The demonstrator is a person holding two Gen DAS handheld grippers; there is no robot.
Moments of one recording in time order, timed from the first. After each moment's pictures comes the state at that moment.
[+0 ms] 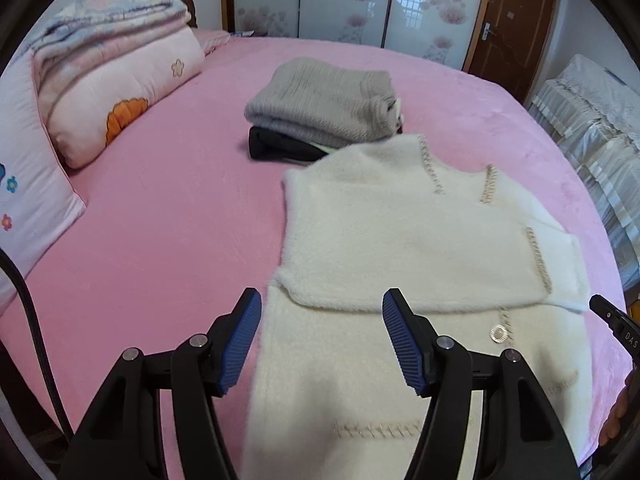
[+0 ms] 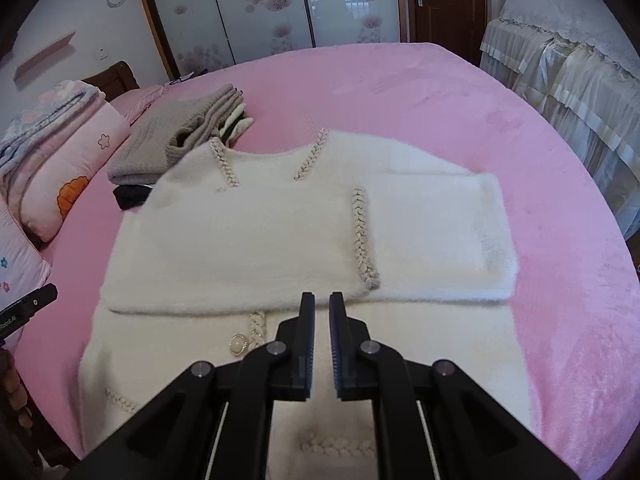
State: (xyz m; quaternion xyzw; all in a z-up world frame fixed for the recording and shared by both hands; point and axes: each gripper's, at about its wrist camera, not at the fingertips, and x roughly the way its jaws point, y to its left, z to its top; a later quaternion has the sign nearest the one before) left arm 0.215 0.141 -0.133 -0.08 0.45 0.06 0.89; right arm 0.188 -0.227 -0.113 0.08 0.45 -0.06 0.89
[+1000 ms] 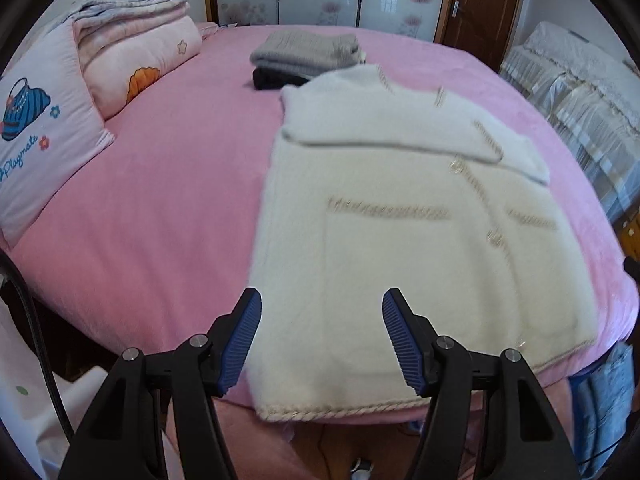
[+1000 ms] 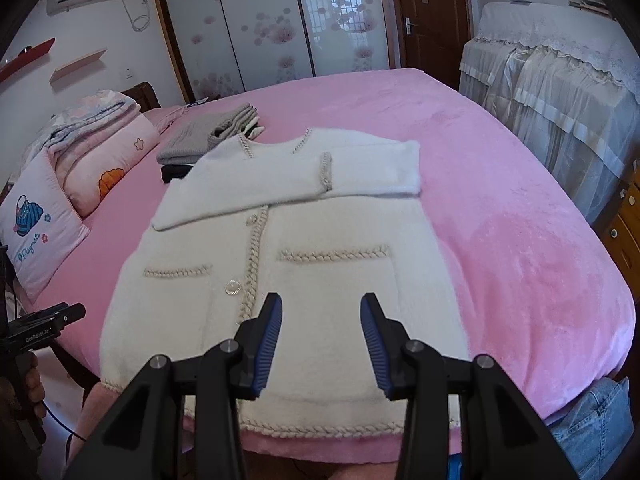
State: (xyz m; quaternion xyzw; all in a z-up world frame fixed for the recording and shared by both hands) left arm -0.007 0.115 -0.175 -0.05 0.47 0.04 0.88; right arm -0.051 -0.241 -0.101 0.08 0.41 -0.06 0.91
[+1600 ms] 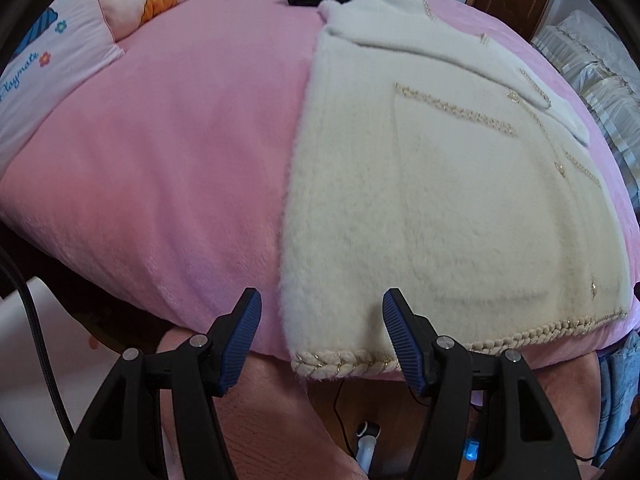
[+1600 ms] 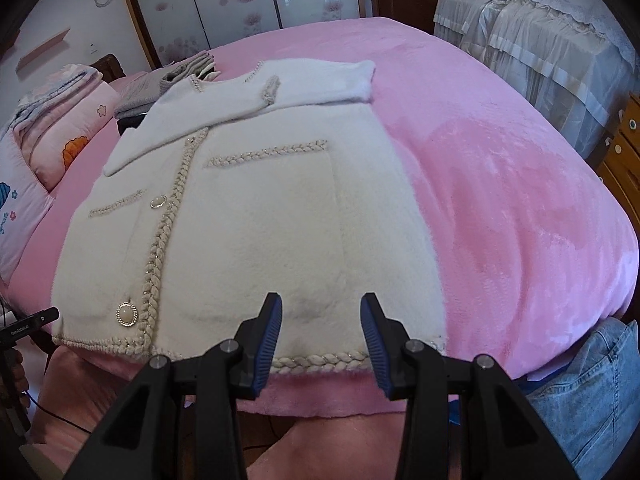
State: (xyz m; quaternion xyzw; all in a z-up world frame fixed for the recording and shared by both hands) left arm -0.026 0.152 -0.266 -0.09 0.55 0.05 0.83; right arm -0.084 -0.278 -0.176 0.10 0.48 -0.10 0.86
